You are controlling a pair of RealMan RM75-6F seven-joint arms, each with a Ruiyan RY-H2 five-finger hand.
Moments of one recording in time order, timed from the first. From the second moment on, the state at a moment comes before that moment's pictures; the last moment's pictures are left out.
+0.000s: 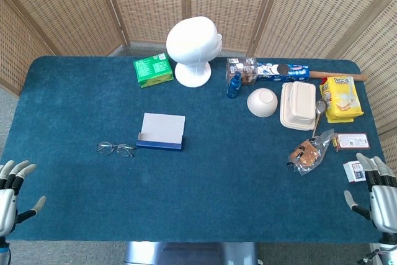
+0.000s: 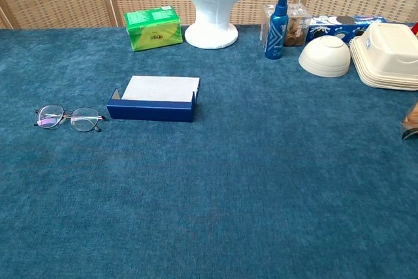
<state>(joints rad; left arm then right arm) 0.07 -1.23 -0.01 -1.65 1.52 1.60 0.04 -0.01 -1.18 0.05 -1.49 -1.52 1.57 0.11</state>
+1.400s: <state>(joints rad) -0.55 -1.38 -0.16 -1.41 1.09 0.78 0.20 -0.07 -1.17 0.08 -1.51 -1.42 1.60 0.07</state>
